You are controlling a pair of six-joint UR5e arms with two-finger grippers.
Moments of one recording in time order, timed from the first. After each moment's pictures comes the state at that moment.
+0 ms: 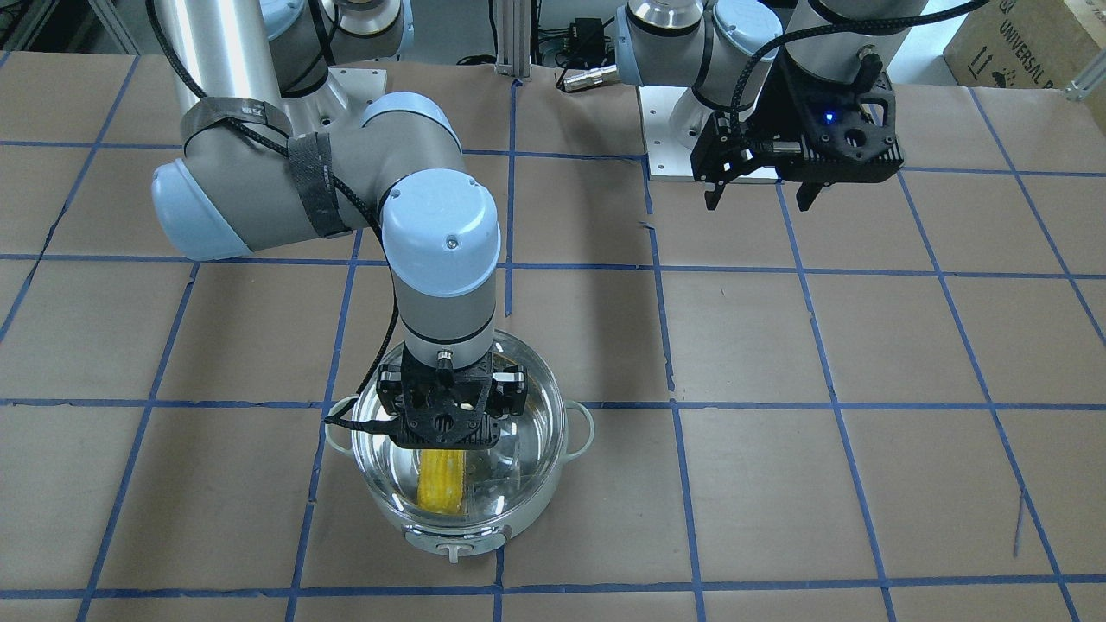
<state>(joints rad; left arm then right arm) -1.58 -1.56 -1.52 -1.65 1.59 -0.01 1.88 -1.06 1.33 -1.93 -1.64 0.30</state>
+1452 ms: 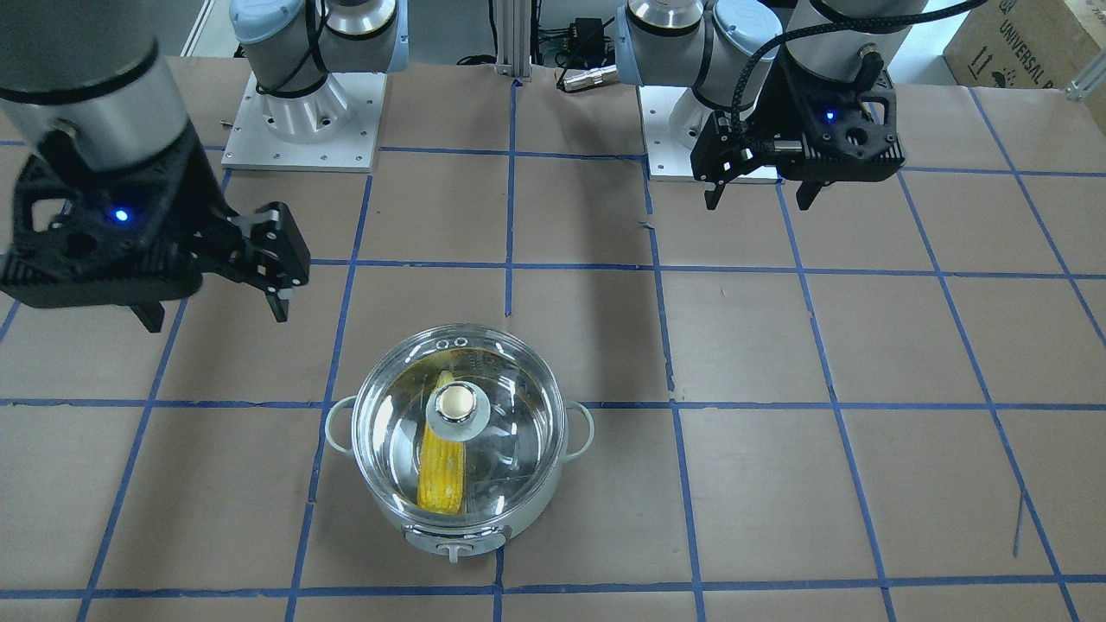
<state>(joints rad) -1.58 -1.55 -1.52 -1.65 1.59 -0.02 1.61 -1.30 1.11 -1.51 -1.61 -0.10</state>
